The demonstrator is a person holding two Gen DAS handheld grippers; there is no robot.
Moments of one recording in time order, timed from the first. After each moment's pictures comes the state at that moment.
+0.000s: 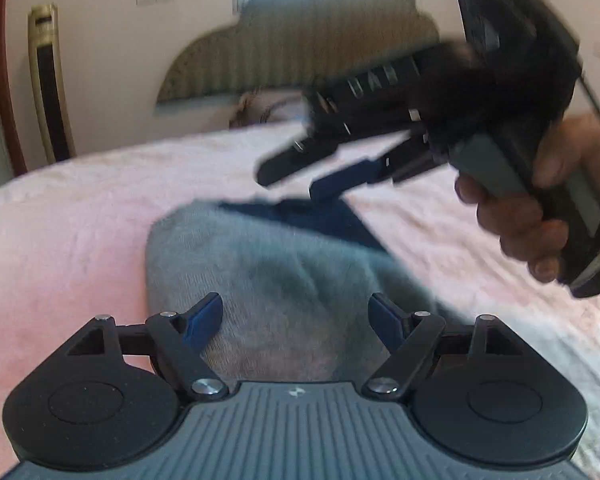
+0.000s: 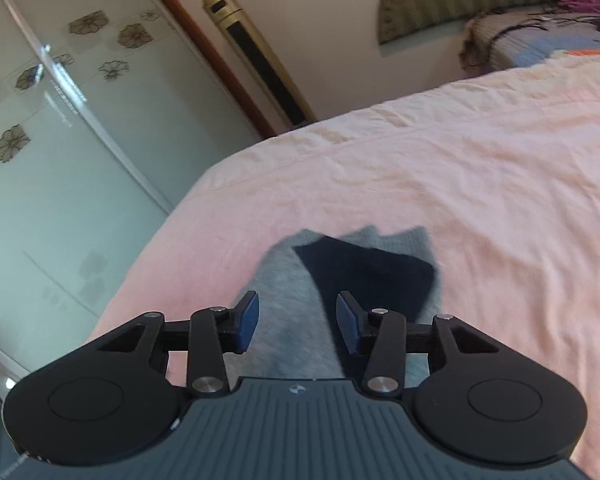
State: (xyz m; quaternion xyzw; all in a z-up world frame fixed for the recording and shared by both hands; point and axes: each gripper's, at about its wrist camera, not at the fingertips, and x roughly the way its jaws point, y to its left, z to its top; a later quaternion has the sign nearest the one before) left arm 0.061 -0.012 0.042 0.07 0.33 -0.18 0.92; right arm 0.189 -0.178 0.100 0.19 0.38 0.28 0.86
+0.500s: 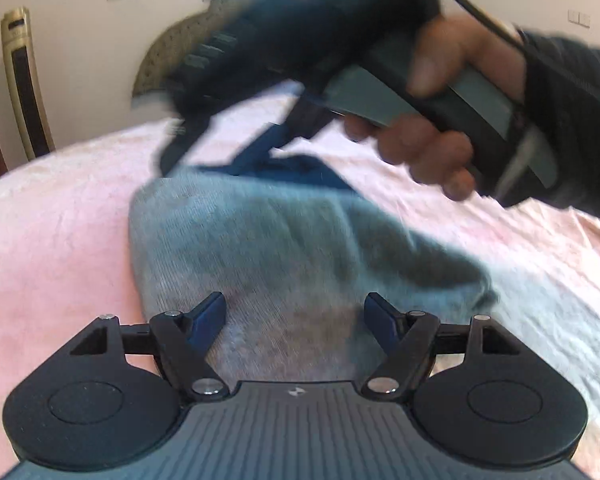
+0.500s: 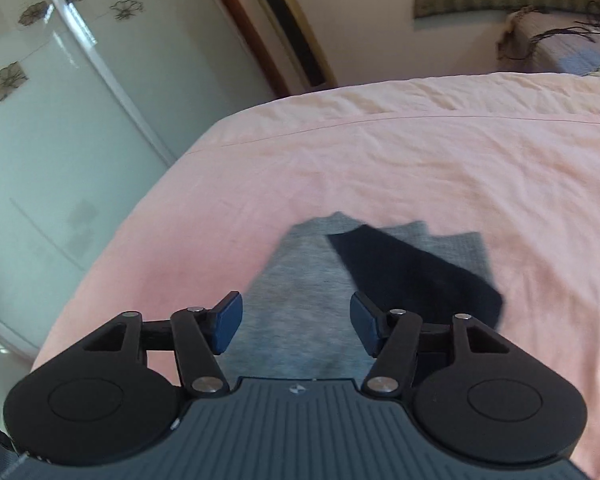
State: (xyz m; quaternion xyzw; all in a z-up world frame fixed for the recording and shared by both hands) left arm 0.029 0.001 0.023 0.09 0.32 -0.22 0.91; right arm 0.216 -0.119 0.094 0.12 0.43 0.30 0.84
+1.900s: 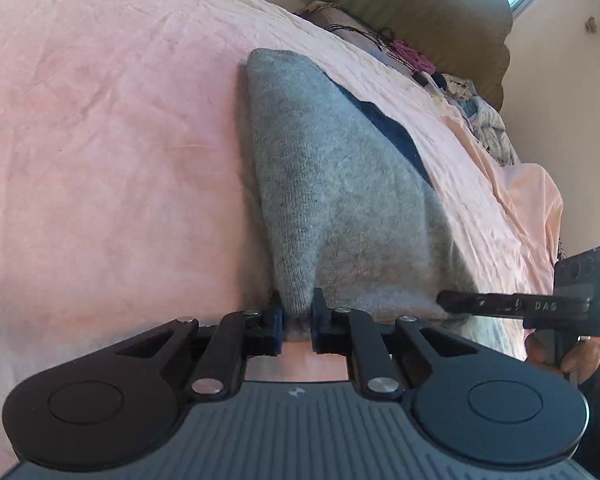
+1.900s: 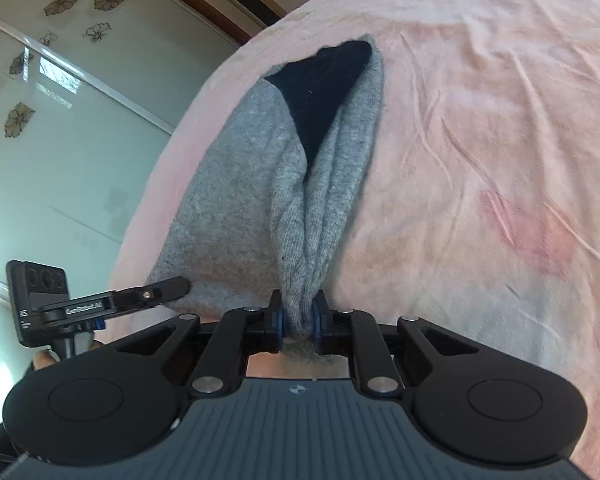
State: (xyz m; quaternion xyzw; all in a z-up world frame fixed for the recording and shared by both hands) left arm 0.018 0.111 0.010 -0.20 0.45 -0.19 0.85; right arm 0.068 -0.231 0.024 0.26 0.50 0.28 0.78
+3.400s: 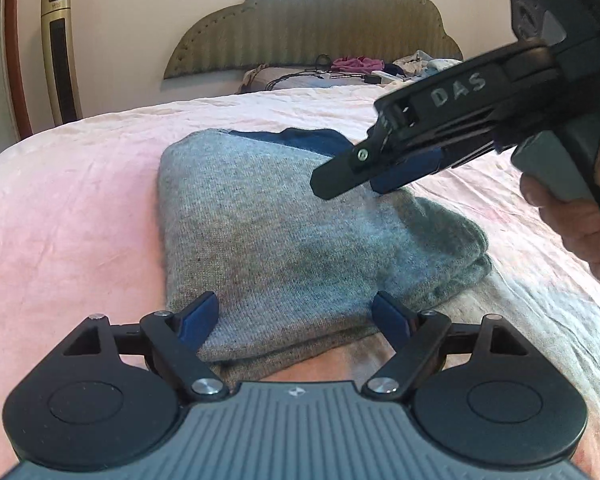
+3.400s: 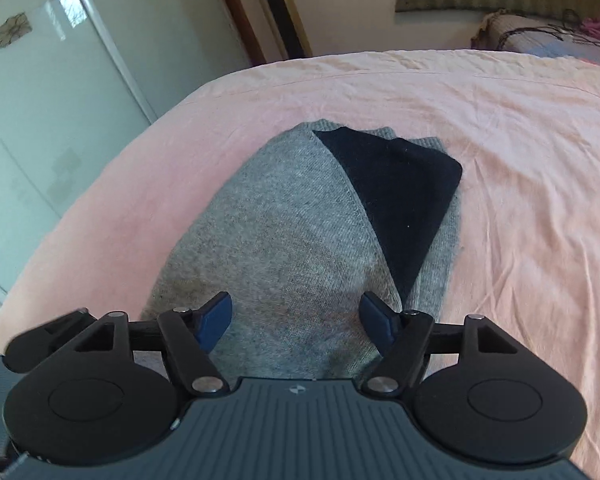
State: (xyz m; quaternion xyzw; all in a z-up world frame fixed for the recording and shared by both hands) left arm -0.010 0.016 0.015 0.05 0.32 -0.19 0.93; right arm 0.109 -0.144 0.078 0.09 0.43 0.25 0.87
